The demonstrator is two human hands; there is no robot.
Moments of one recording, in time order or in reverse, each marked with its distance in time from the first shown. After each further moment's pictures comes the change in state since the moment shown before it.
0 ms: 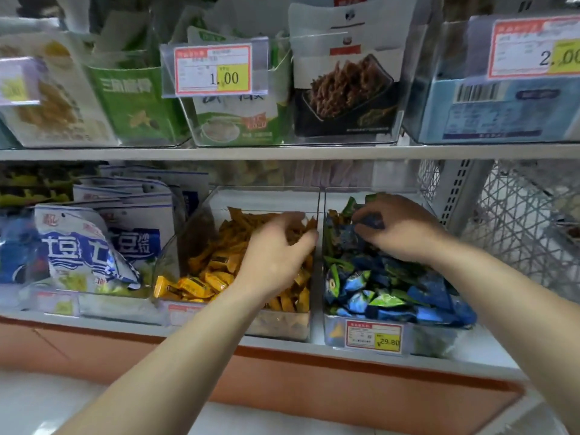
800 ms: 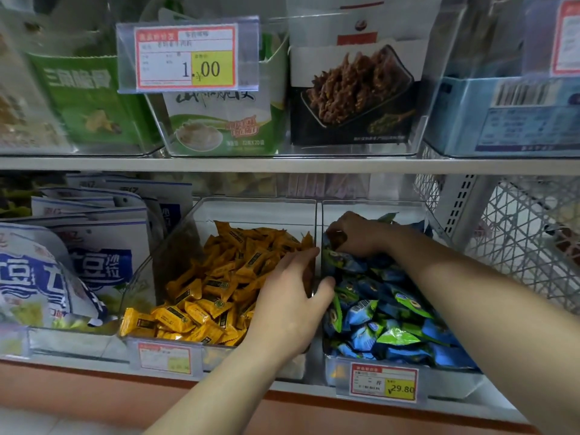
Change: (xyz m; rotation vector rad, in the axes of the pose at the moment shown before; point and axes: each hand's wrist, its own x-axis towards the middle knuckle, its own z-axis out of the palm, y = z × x) left_hand -0.005 -0.010 0.045 -0.029 0.019 0.062; right_hand 0.108 0.038 0.065 -0.104 -0.478 0.067
